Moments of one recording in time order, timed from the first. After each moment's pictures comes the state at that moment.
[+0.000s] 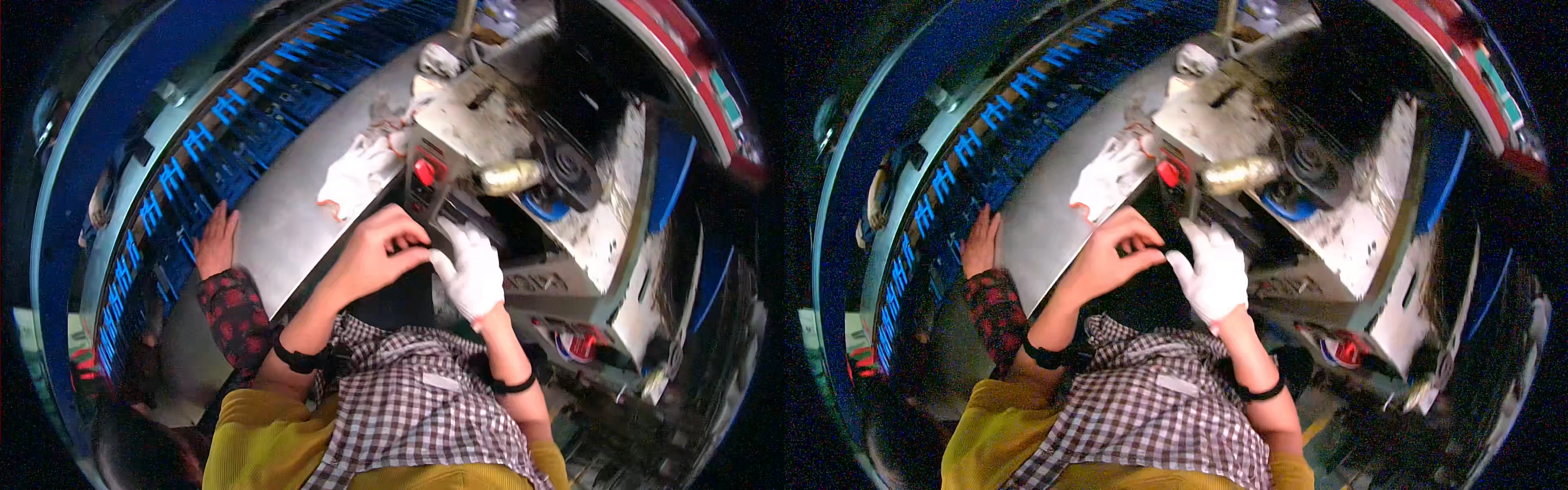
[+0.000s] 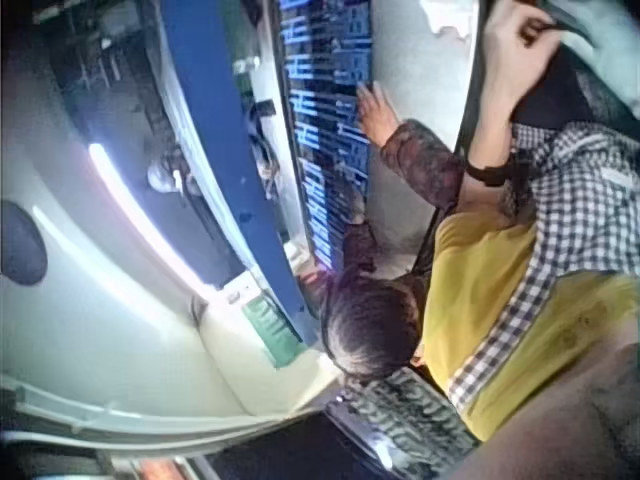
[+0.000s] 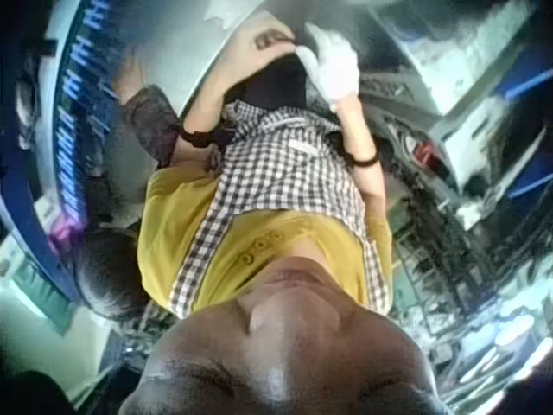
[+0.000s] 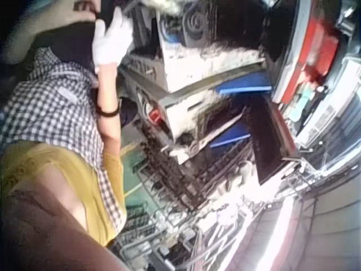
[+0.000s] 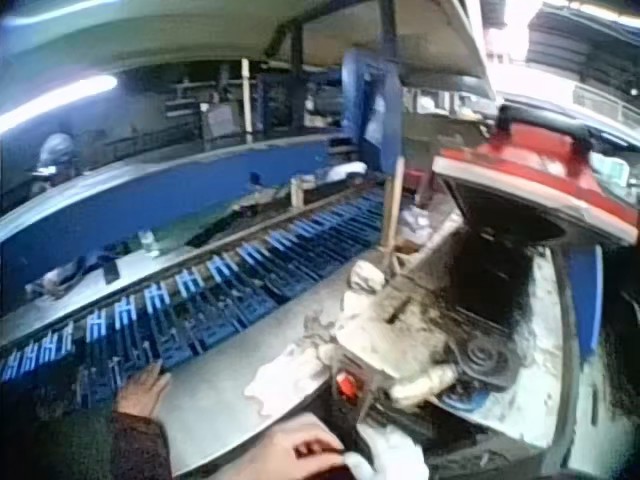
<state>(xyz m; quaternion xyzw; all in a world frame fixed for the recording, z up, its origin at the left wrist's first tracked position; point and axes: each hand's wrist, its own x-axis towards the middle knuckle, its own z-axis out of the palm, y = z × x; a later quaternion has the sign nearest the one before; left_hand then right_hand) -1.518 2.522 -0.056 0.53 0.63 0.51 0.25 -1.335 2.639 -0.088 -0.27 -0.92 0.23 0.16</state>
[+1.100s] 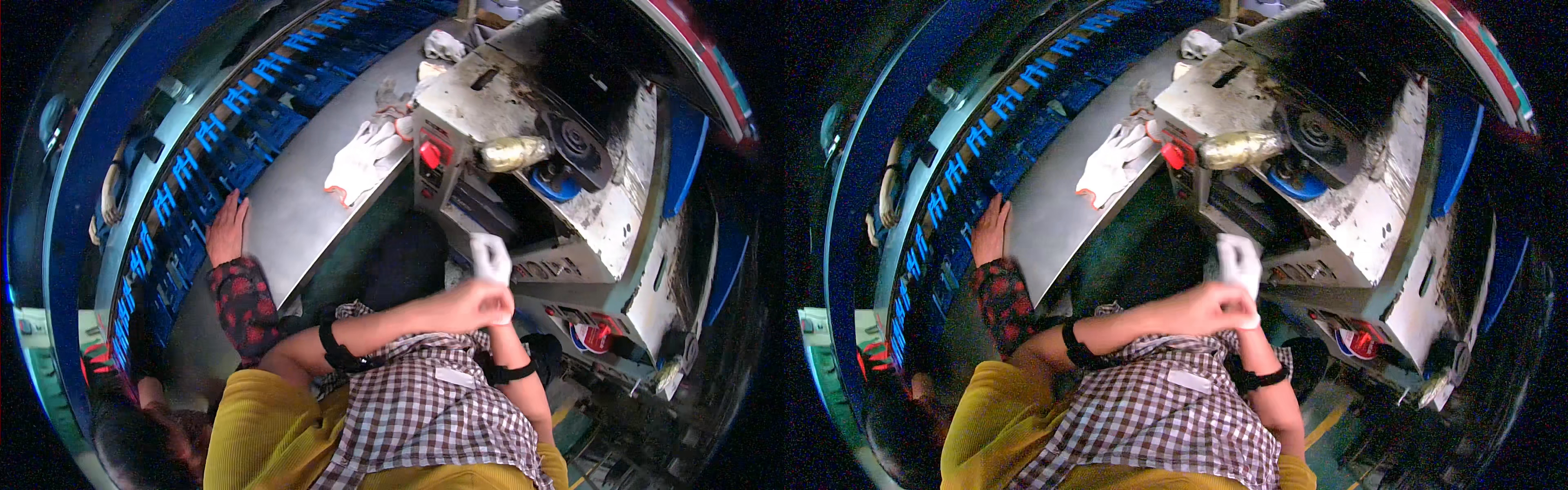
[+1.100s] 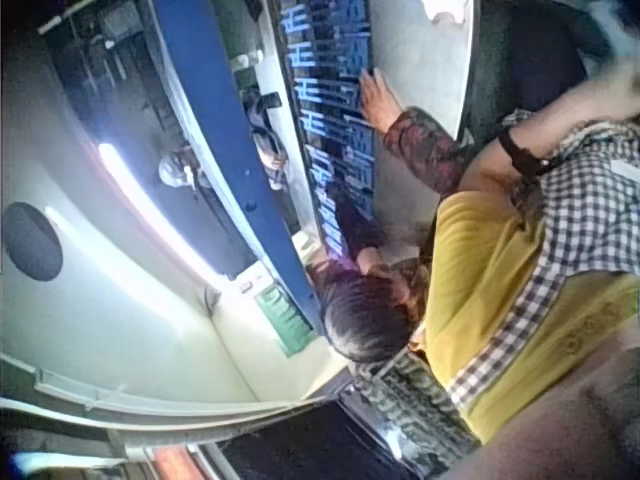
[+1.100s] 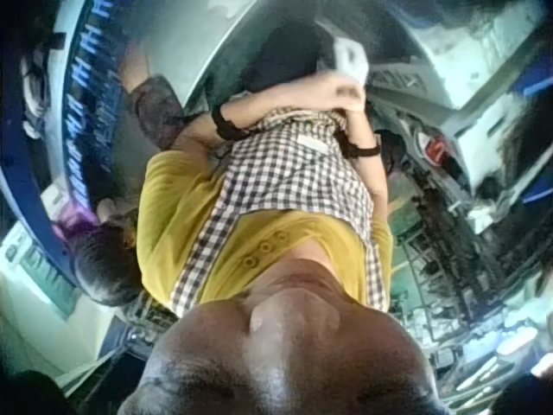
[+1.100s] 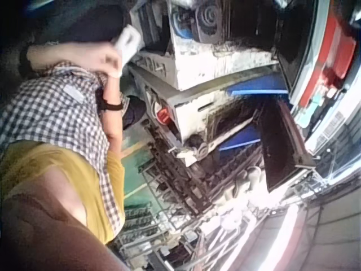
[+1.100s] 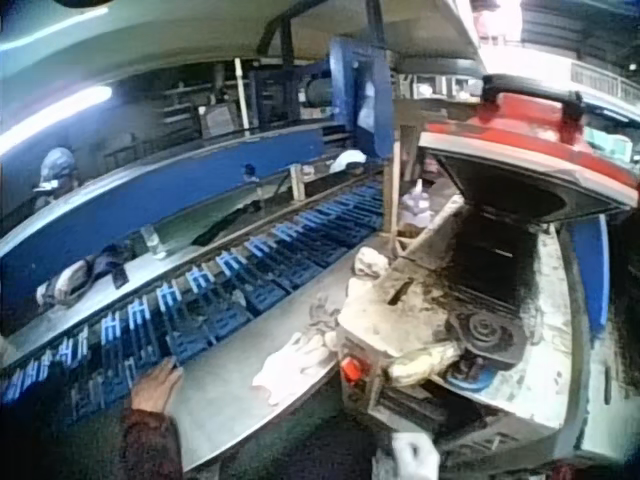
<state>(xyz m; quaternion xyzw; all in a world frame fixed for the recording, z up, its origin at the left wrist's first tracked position) -1.398 2.544 -0.099 0.57 0.49 0.45 0.49 -1.305 2.630 -0.168 -0.35 -0.69 0.50 0.39</state>
